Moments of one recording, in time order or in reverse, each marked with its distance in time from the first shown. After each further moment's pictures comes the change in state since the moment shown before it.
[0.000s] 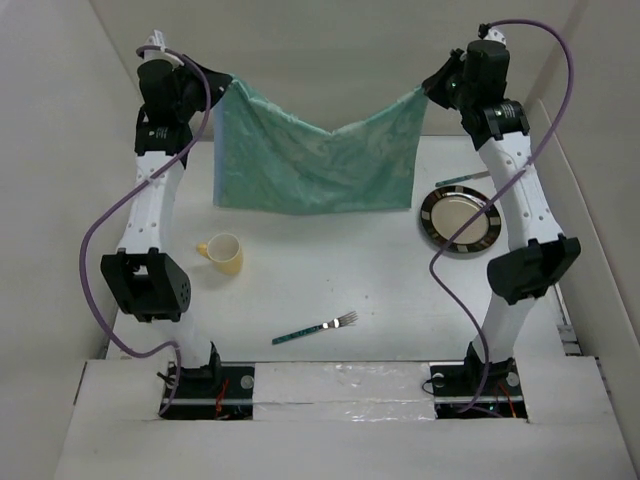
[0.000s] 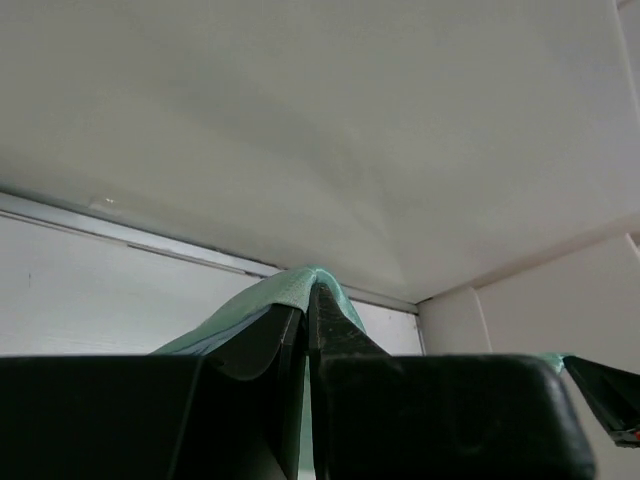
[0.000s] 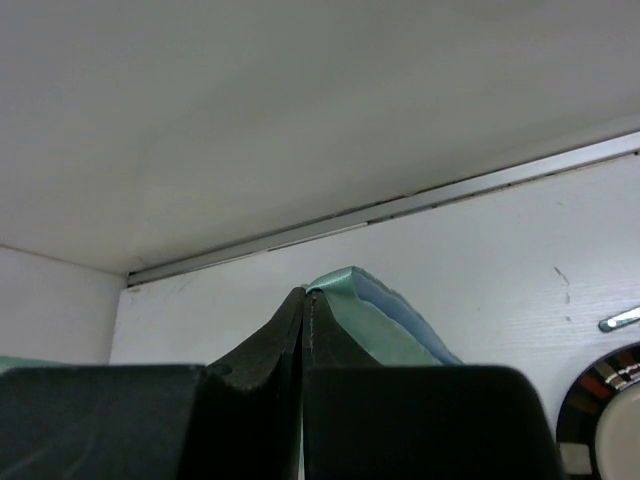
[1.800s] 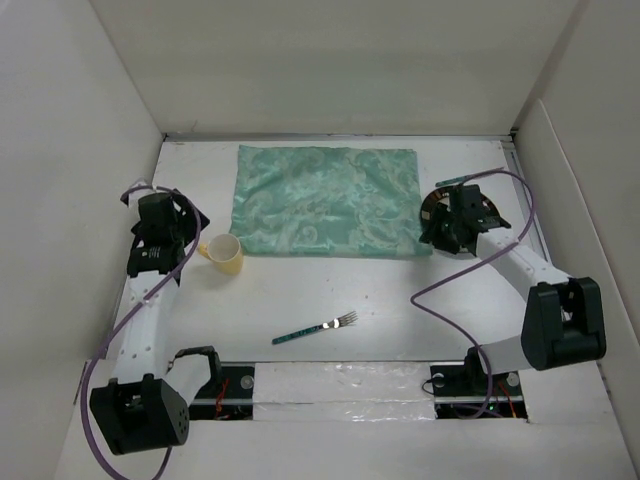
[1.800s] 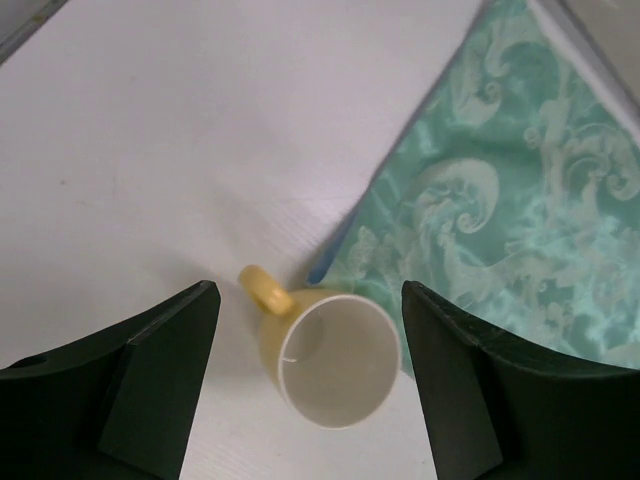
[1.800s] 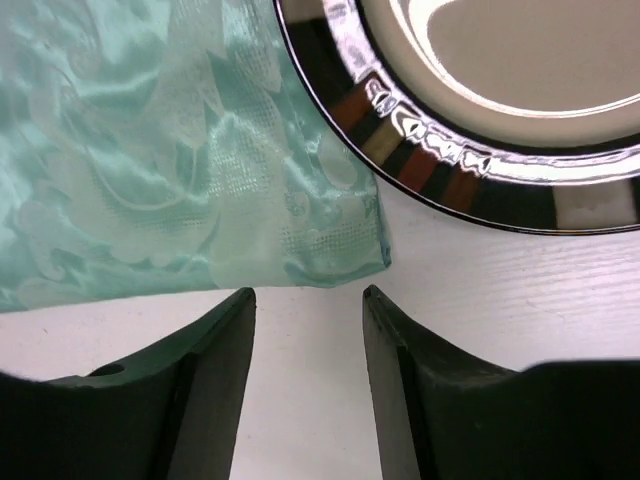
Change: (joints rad) left arm 0.134 -0.695 -0.951 -0.262 -0.410 0.186; right arm -0.045 -0.399 -1.252 0.141 -0.113 -0.027
